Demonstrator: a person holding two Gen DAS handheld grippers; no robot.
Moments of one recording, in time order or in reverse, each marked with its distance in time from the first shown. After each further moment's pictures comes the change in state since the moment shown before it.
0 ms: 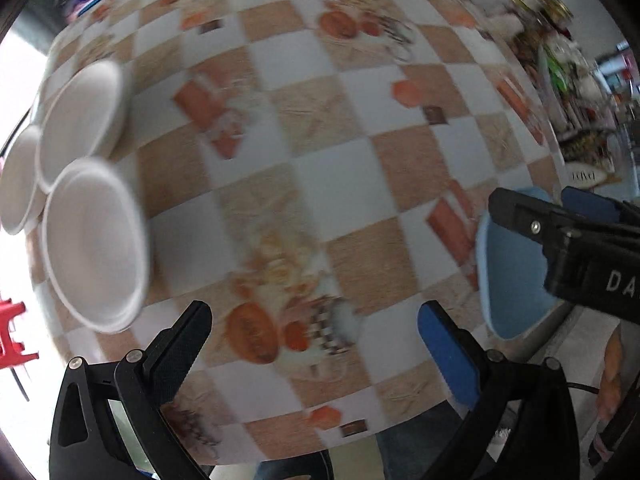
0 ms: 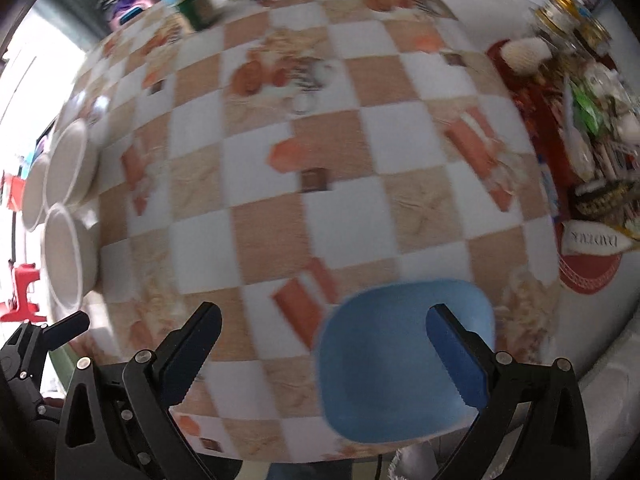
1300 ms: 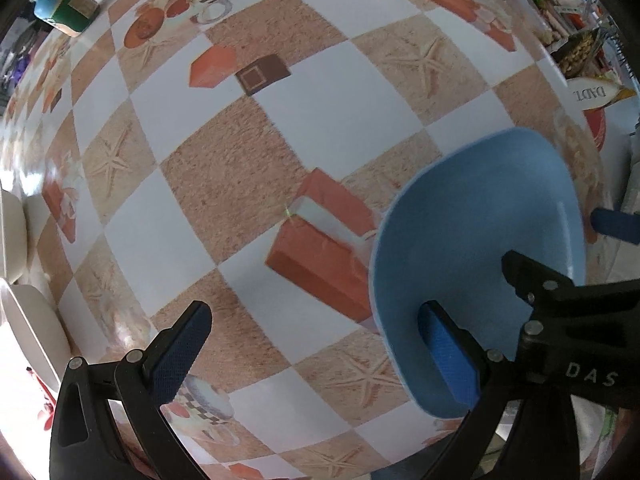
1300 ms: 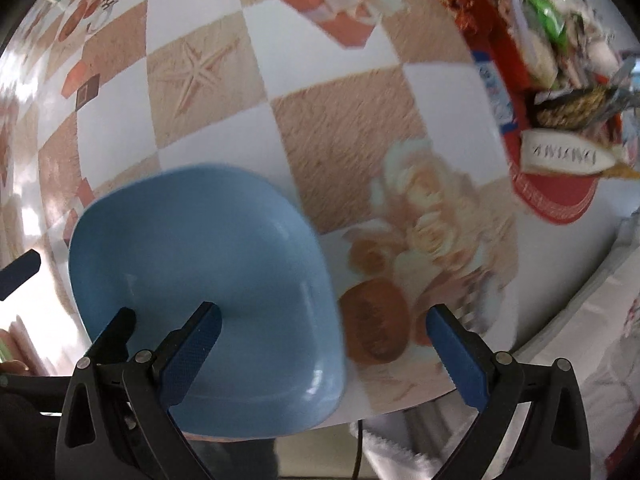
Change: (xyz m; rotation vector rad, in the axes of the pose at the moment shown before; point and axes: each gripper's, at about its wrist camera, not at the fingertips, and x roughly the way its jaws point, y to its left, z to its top) left arm 0.102 -0.151 0.017 0.229 0.076 0.126; right arm 0.080 -0.072 -0.040 0.121 0.244 -0.106
